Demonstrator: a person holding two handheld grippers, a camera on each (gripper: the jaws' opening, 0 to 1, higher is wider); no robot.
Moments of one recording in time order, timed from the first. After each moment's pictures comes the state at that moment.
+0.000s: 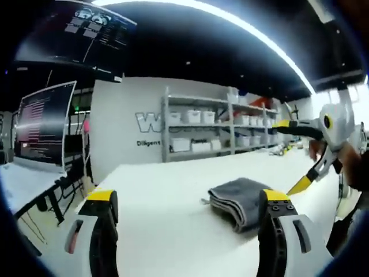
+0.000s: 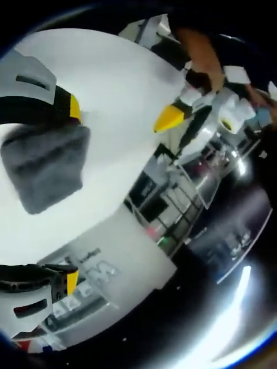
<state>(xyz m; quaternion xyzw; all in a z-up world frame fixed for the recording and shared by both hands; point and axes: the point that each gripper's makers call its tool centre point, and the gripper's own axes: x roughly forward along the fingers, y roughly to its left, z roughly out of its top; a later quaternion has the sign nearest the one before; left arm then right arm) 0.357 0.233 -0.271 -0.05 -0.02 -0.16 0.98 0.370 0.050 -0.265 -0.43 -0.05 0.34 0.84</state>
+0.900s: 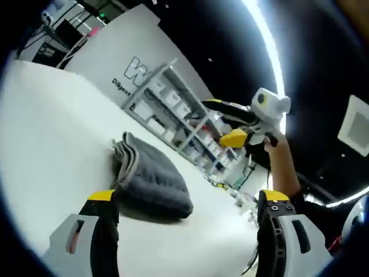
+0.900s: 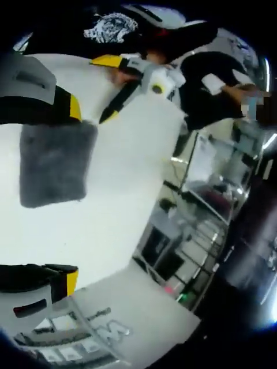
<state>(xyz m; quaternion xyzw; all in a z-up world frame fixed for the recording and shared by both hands) 0.331 0.079 -0.340 -0.35 0.09 -0.30 0.88 0.445 0.047 -0.215 -0.40 0.15 0.53 0.73</state>
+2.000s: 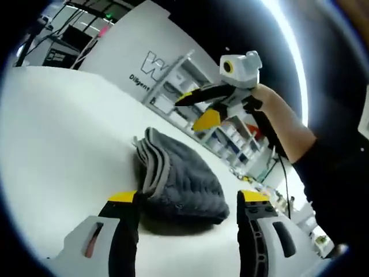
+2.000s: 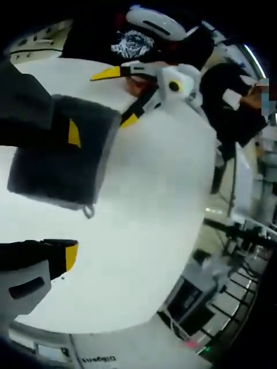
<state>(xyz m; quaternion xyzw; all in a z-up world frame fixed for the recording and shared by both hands) 0.370 0.090 -0.367 -0.31 0.14 -0.24 0.91 0.504 0.084 -0.310 -0.45 0.30 0.62 0.57</state>
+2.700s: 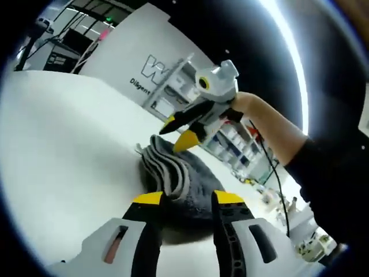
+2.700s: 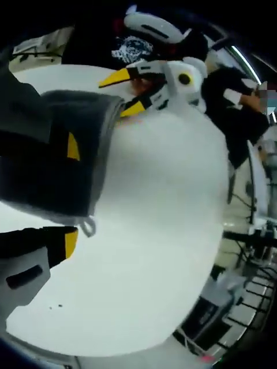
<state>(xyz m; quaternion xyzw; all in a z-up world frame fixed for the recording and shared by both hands) 0.383 0.094 -0.355 -0.30 0.12 -0.23 0.92 0.501 0.092 -0.362 -0.43 0.37 0.64 0.52</state>
